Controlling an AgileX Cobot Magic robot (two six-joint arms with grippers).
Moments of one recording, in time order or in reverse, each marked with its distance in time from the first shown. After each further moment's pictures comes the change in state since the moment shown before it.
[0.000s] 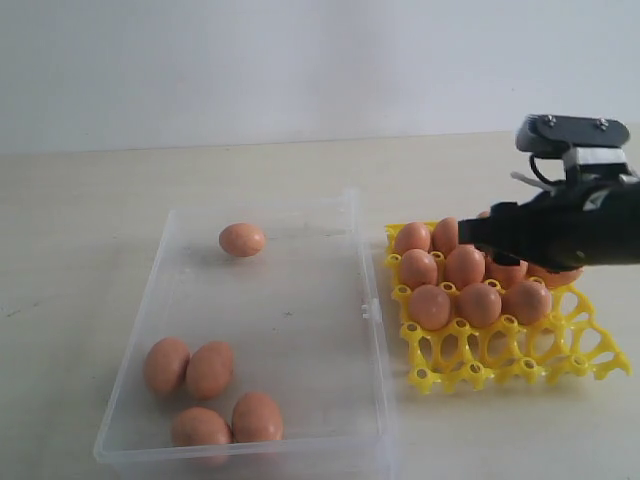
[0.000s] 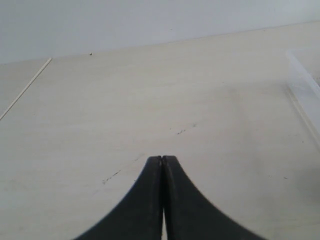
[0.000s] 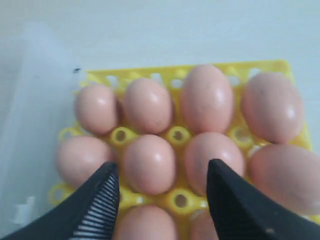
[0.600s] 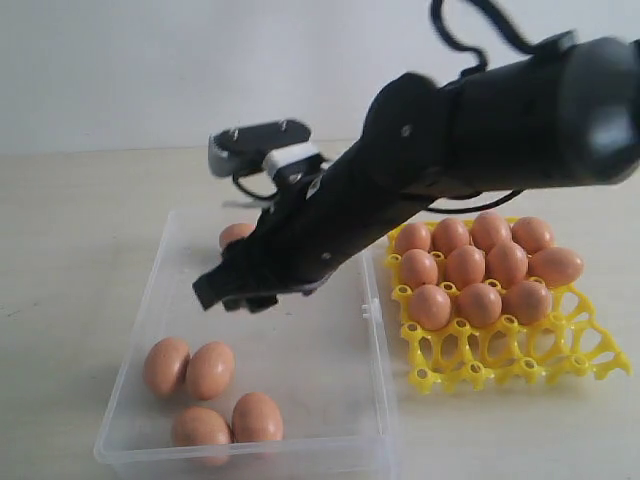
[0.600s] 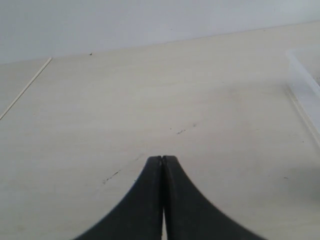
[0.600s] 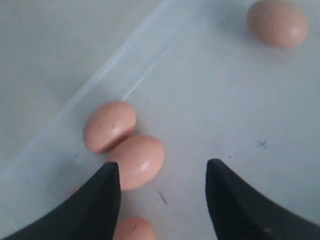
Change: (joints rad) left arm 0.000 0.000 0.000 0.000 0.000 0.000; right arm 0.468 0.275 -0.498 0.205 0.429 -0.251
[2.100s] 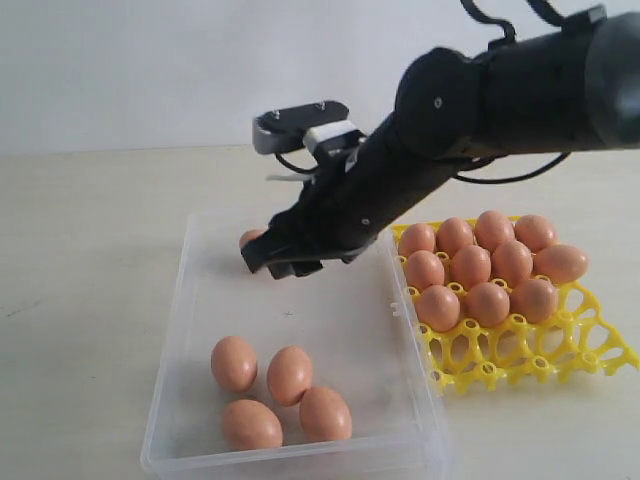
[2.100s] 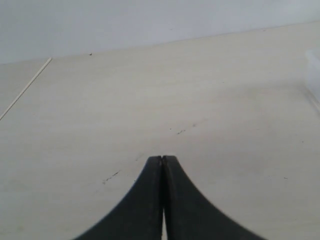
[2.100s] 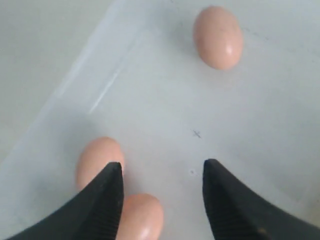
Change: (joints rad) left arm 0.000 0.000 0.000 0.000 0.000 0.000; right arm -0.084 -0.013 -0.045 -0.154 0.088 0.091
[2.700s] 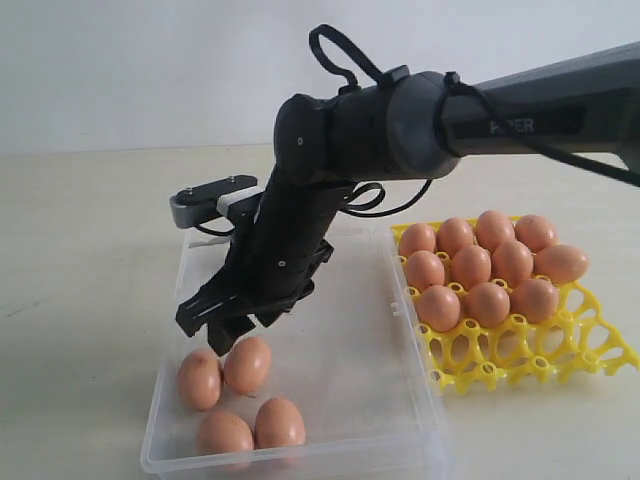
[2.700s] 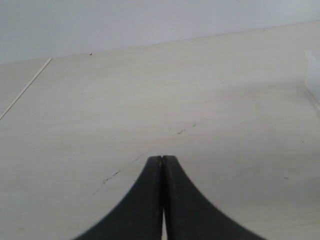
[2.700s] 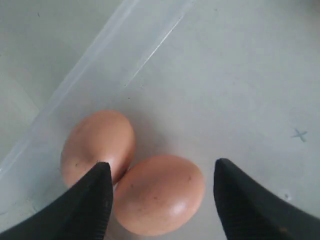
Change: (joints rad) left arm 0.000 0.000 0.000 0.000 0.000 0.000; right arm 0.084 0.317 -0.310 0.001 0.283 0.011
